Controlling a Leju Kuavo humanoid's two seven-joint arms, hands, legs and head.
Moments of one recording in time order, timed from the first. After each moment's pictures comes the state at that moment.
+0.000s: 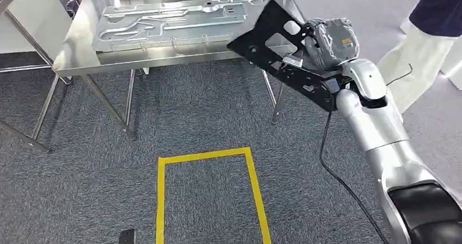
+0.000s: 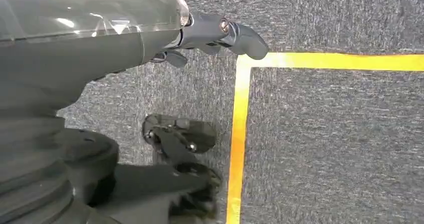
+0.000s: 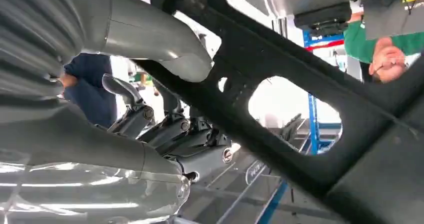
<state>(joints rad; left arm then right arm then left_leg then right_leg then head) -0.18 -0.19 0.88 -0.22 -0.70 0.15 -0.34 -0.91 -0.29 0.37 -1.11 1.18 -0.22 -0.12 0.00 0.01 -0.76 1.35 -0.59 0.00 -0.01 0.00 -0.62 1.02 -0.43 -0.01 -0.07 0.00</state>
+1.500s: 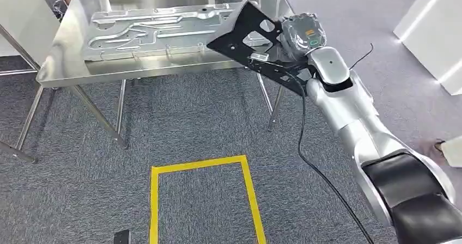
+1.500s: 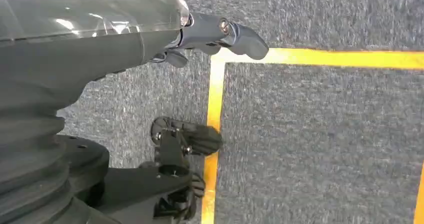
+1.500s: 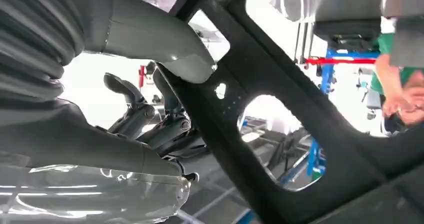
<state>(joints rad) -0.18 -0.18 0.88 -0.22 -0.67 0.13 -0.35 -1.11 -0.15 0.50 -0.77 1.37 -0.27 -0.01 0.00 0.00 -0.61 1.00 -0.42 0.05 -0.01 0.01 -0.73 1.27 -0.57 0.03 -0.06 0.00</state>
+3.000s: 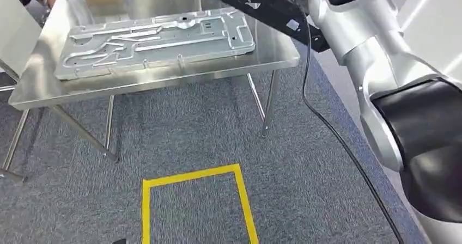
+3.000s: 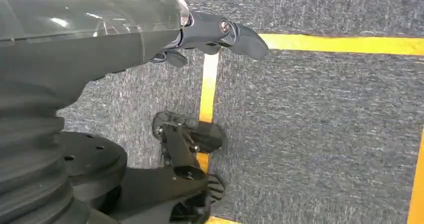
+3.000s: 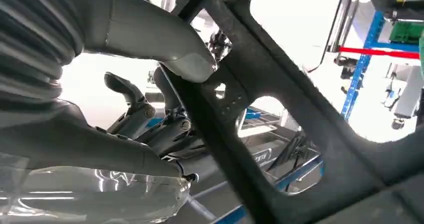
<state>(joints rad) -0.15 -0.17 0.89 -0.22 -0.63 0.14 -0.36 -1.61 0.01 0.55 -0.44 1.46 -0.04 -0.06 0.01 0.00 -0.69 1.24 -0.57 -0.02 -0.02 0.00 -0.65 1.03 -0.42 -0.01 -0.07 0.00</state>
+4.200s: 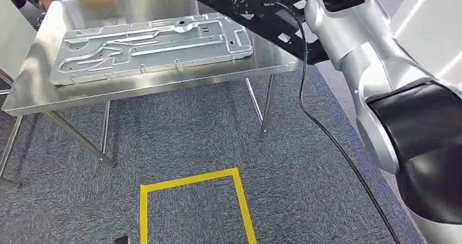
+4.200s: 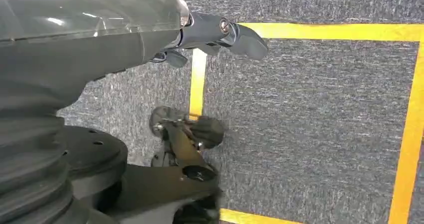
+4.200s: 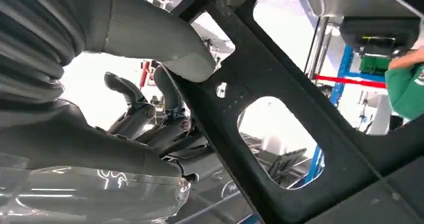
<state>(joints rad) -0.16 -0.18 0.89 -0.22 -0.63 0.13 -0.35 -1.59 0.02 0.52 -0.41 1.42 0.02 -0.12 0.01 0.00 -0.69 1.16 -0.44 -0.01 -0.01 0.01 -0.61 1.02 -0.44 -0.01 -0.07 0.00</state>
